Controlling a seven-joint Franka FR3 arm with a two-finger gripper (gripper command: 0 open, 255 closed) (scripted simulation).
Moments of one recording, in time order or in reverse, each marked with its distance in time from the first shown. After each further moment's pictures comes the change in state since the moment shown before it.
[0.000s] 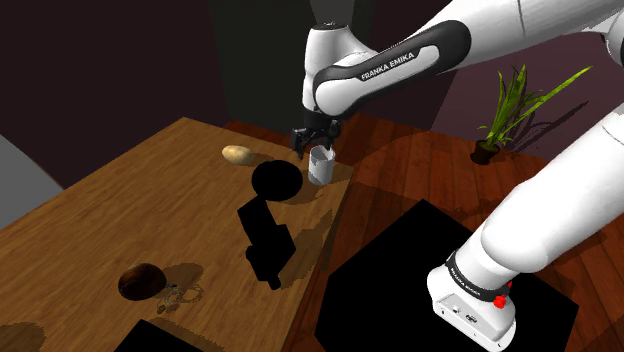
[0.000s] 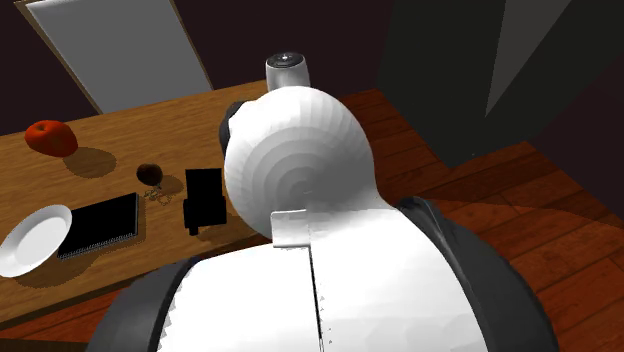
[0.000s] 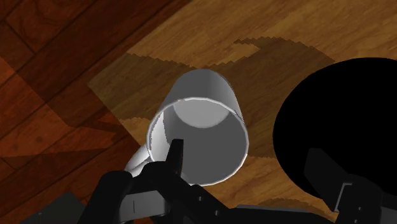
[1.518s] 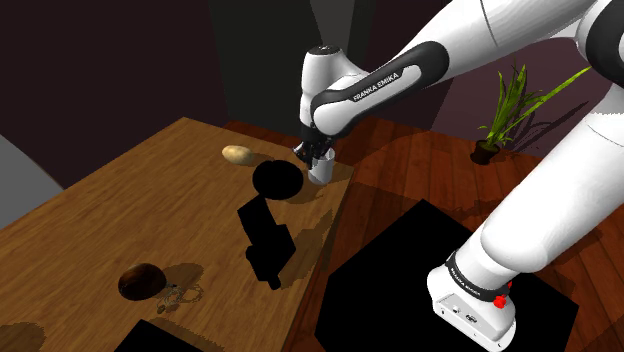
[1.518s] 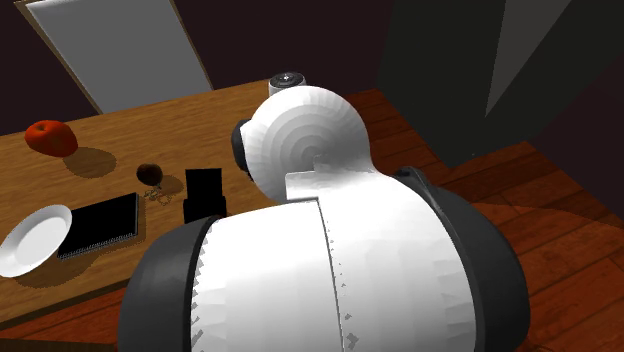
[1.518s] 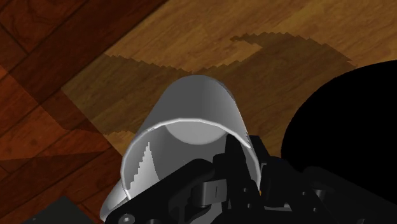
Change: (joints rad) arm -0.003 0.087 0.006 -0.030 -0.043 0.112 0.036
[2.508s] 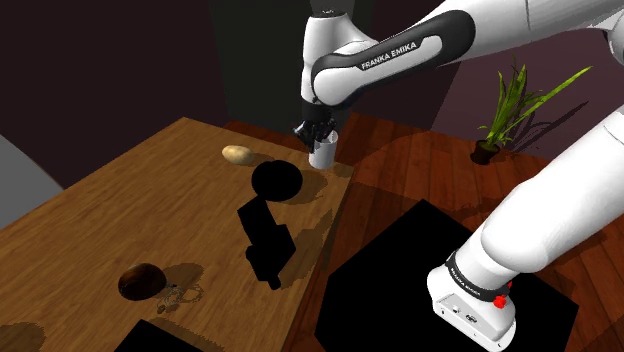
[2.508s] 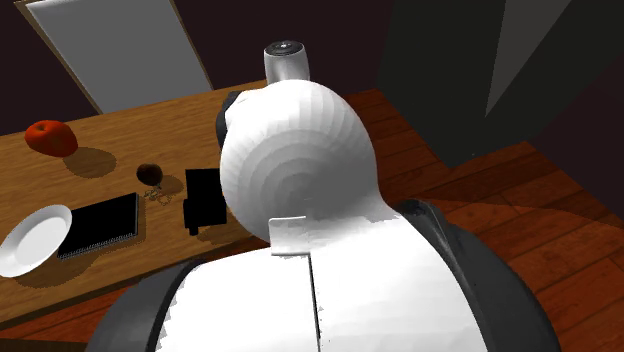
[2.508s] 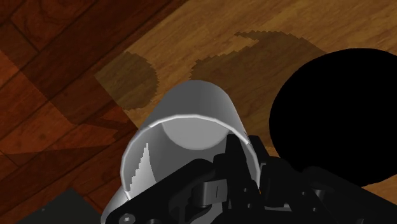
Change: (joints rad) arm 0.002 -0.096 -0.007 0.075 0.043 -0.165 -0.039
